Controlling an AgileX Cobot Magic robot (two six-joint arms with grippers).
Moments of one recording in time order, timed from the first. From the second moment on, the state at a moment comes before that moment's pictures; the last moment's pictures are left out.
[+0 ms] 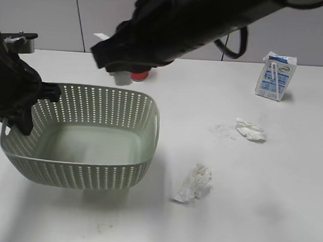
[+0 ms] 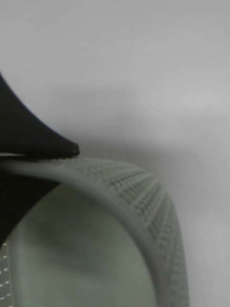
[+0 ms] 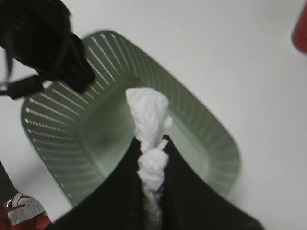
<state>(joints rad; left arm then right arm) -0.36 1.67 -1.11 -0.08 1.00 -0.23 0.76 1.66 -1.31 0.51 0.53 -0.31</state>
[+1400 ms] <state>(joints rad) -0.36 1.67 -1.11 -0.08 1.00 -0.23 0.26 2.03 -1.49 0.15 0.89 0.07</state>
